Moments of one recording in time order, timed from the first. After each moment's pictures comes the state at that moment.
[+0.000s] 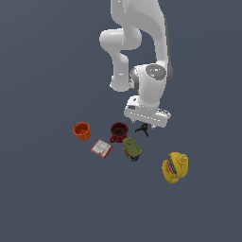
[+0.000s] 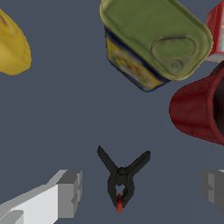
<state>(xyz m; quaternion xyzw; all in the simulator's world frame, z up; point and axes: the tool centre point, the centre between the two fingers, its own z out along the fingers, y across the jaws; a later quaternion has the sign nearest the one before) -0.070 0.112 0.110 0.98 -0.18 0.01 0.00</state>
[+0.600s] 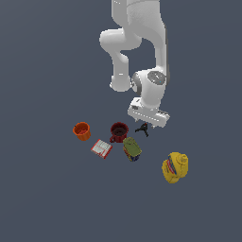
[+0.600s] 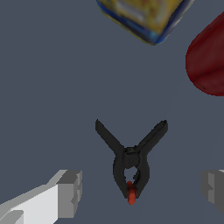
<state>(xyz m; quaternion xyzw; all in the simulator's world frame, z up) -0.108 0.132 0.067 0.97 -0.23 0.00 0.00</state>
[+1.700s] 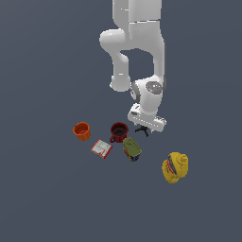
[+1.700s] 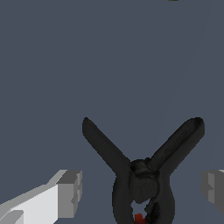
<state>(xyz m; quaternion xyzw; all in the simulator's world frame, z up) -0.113 0.134 0.020 0.97 -0.23 0.00 0.00</state>
